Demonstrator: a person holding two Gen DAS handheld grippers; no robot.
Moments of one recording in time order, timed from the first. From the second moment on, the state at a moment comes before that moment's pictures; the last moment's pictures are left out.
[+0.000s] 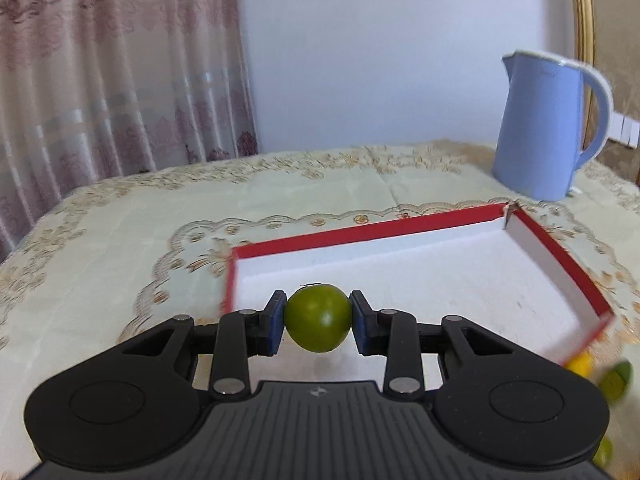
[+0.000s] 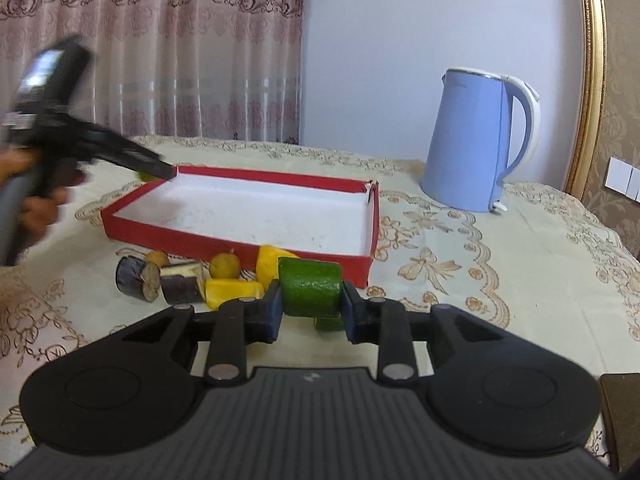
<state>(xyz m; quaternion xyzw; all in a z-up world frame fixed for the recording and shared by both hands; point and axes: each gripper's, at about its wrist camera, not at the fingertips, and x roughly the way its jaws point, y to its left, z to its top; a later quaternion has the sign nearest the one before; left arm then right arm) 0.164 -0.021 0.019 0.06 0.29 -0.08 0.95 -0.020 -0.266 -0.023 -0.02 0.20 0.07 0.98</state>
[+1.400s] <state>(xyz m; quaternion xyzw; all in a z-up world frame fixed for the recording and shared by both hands) 0.046 0.007 -0.017 0.02 0.28 0.02 0.96 0.132 -0.258 0.001 -0.03 0.24 0.09 0.97</state>
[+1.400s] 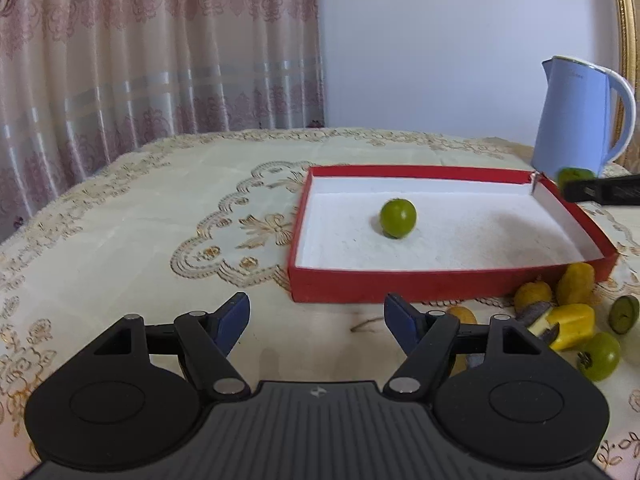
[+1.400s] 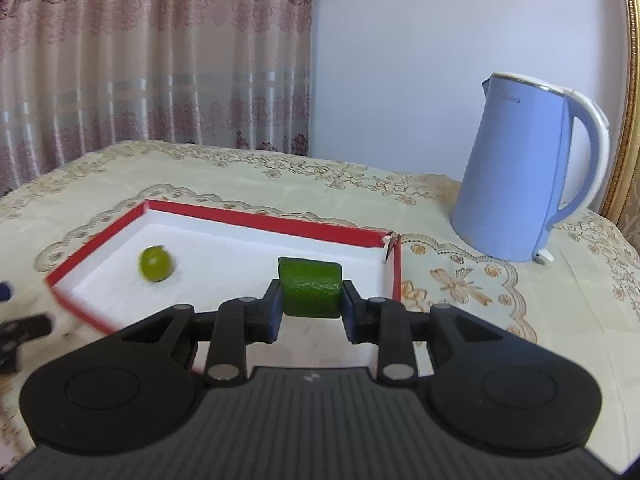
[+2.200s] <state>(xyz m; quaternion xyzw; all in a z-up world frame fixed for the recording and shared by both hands) 0.019 -0.010 -0.016 0.04 0.26 -0.05 0.96 0.033 -0.268 0.021 -0.01 0.11 0.01 0.99</state>
